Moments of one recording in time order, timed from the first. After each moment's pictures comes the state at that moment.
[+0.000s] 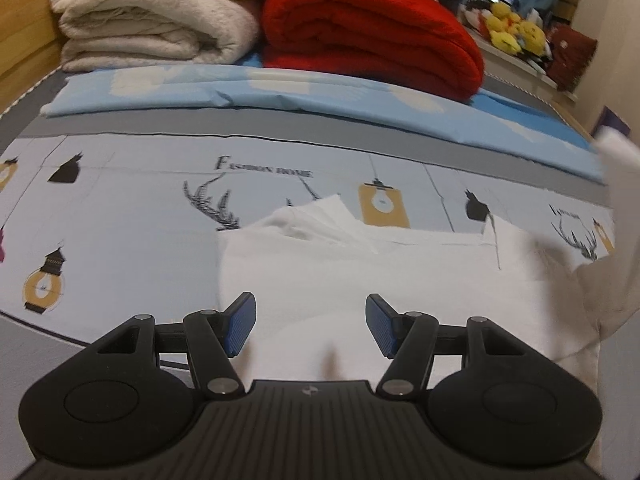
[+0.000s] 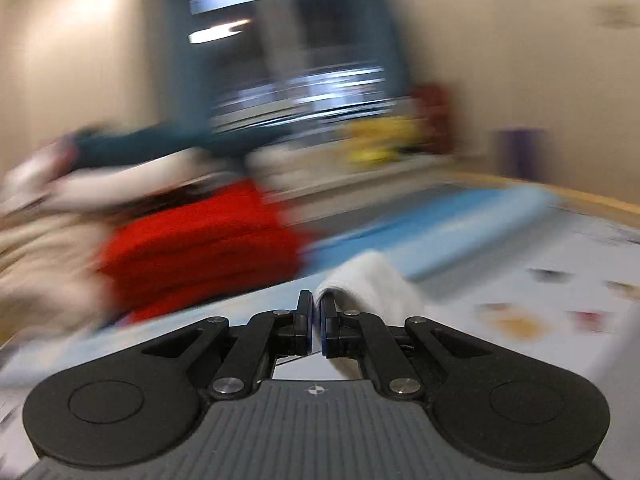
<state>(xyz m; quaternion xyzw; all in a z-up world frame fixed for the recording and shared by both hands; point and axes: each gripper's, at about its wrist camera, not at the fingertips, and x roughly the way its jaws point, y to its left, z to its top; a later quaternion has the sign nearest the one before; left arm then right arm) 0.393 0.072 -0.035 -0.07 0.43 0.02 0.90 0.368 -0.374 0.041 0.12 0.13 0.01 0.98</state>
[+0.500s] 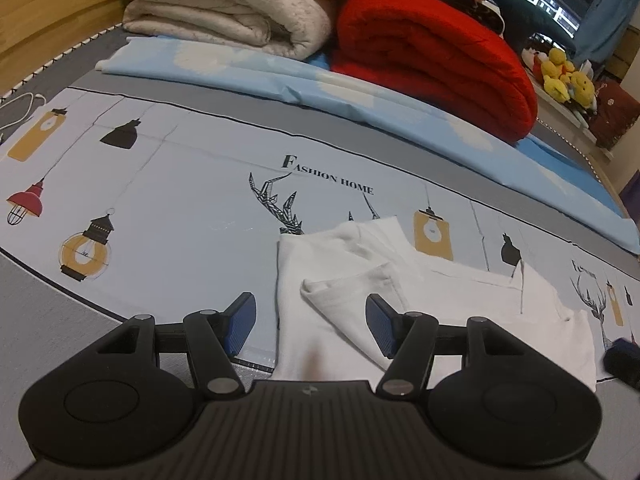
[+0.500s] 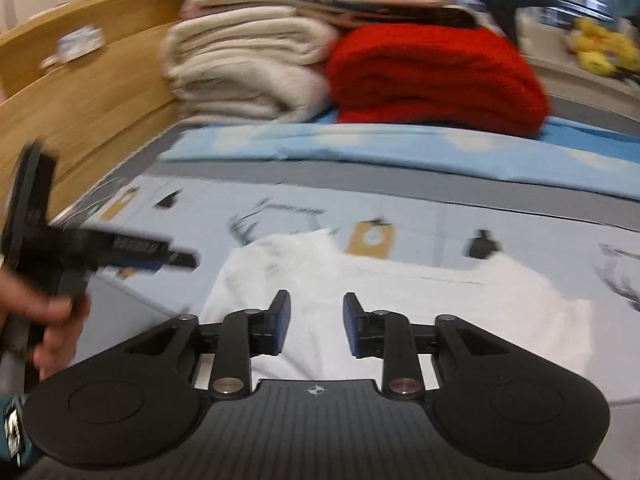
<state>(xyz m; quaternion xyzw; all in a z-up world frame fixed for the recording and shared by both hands) 0.386 0.127 -0.020 -0.15 0.43 0.08 0.89 0.342 -0.224 0.034 0.00 0.35 0.22 0.91</state>
